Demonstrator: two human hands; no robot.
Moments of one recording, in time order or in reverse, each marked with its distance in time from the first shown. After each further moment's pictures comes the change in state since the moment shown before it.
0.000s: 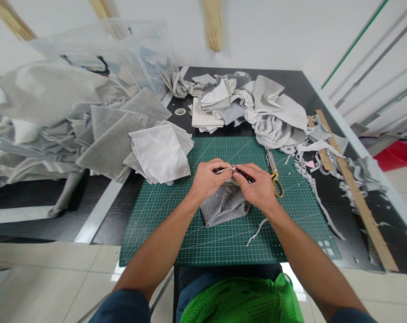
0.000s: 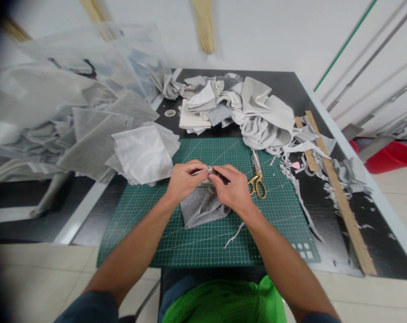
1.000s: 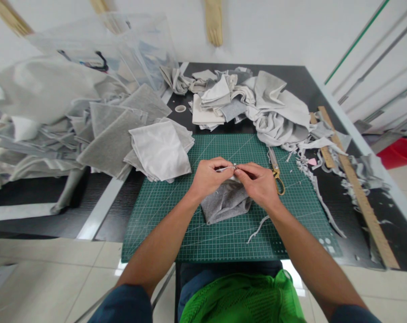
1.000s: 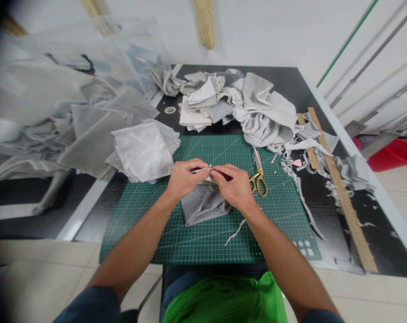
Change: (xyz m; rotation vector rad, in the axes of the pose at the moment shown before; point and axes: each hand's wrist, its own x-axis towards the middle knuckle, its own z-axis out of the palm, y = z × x) left_hand -0.001 0.001 -0.002 0.063 -0.032 0.022; right_hand 0.002 -0.004 -0.002 0.113 -0.030 0.131
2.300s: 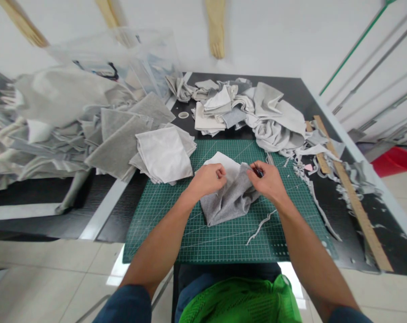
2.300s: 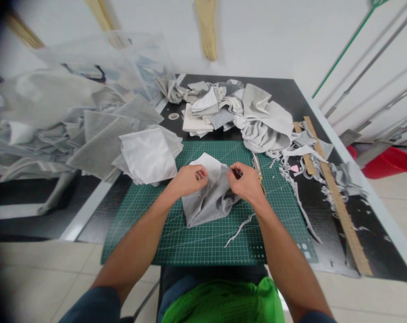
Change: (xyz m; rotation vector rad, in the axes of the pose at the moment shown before) left_hand 0.004 -0.026 -0.016 0.503 -0.219 -0.081; right_hand 0.016 0.014 -0.033 -0.272 -0.058 0.120
